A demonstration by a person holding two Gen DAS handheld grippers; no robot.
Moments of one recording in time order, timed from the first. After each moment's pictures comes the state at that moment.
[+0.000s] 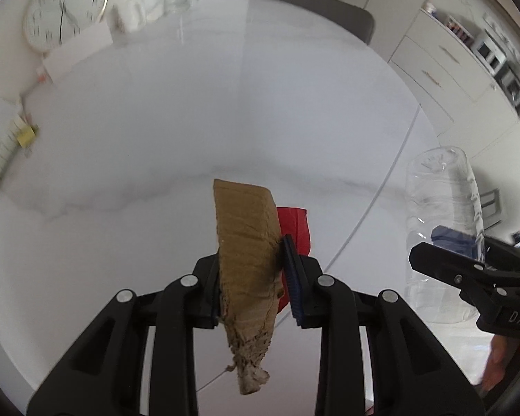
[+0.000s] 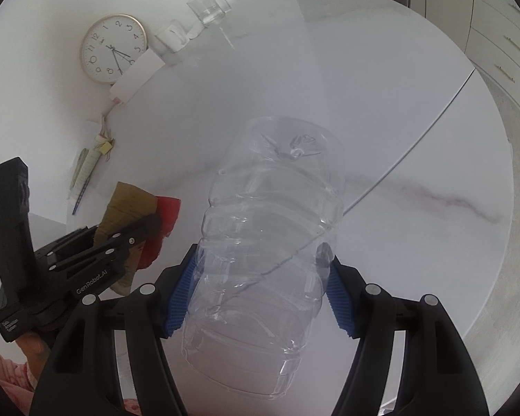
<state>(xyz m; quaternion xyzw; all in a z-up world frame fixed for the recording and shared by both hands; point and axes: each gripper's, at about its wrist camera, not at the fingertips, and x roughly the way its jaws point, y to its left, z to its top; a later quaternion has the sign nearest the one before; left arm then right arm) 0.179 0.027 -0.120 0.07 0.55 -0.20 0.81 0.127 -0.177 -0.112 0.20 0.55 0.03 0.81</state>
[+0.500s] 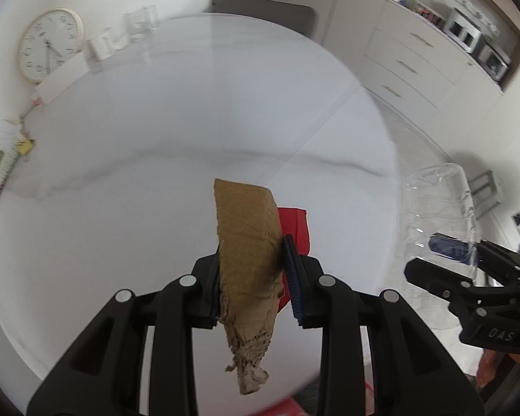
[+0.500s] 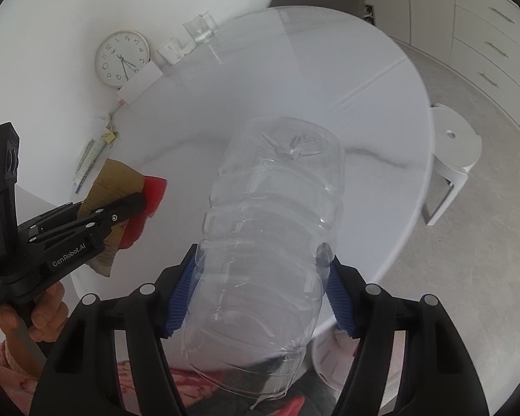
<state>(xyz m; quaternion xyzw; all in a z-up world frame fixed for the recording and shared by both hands) 0.048 -0.088 -0.085 0.08 0.53 -0.22 0.81 -0.035 -0.286 -0.104 0.19 0.52 0.02 0.83</state>
